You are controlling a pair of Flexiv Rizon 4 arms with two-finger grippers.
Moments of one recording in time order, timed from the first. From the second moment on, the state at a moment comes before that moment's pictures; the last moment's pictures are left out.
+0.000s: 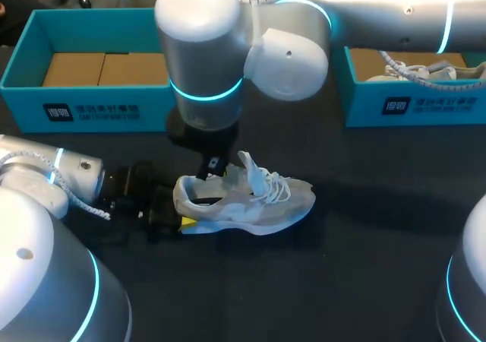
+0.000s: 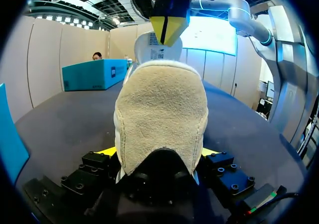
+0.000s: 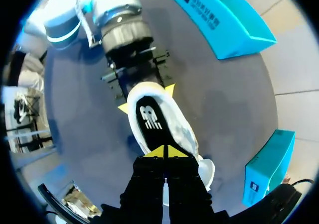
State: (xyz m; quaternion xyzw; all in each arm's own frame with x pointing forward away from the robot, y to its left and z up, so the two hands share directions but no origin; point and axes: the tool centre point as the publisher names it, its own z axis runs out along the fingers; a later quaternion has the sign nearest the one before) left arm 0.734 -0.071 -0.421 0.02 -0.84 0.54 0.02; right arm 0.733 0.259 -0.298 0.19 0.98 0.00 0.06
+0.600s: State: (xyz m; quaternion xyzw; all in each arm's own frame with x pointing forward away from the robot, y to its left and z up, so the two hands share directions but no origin) left arm 0.734 -0.071 -0.421 0.02 -0.84 0.54 0.02; right arm 0.746 0.262 -0.339 0.16 0.99 -0.01 0.01
